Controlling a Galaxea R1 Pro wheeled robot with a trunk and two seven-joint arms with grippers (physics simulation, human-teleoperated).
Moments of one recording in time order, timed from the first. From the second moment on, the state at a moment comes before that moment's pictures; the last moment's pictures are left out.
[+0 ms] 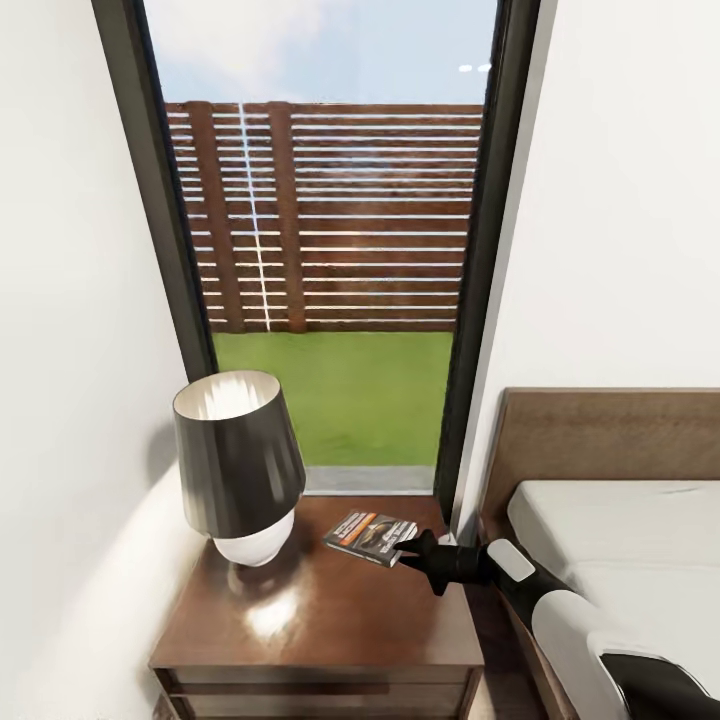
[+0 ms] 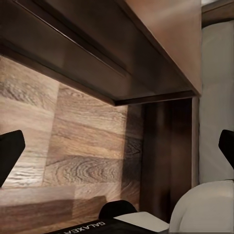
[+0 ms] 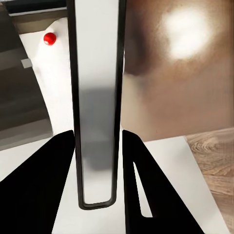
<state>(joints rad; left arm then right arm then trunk) -0.18 0.20 0.34 -0.11 0.27 0.00 -1.06 -0.80 0.00 -0.09 -0.25 -0.95 0.88 0.22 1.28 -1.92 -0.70</state>
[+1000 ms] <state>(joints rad) -0.18 0.20 0.34 -0.11 0.27 0.00 -1.06 -0.80 0.00 -0.09 -0.25 -0.95 0.88 0.22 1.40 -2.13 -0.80</state>
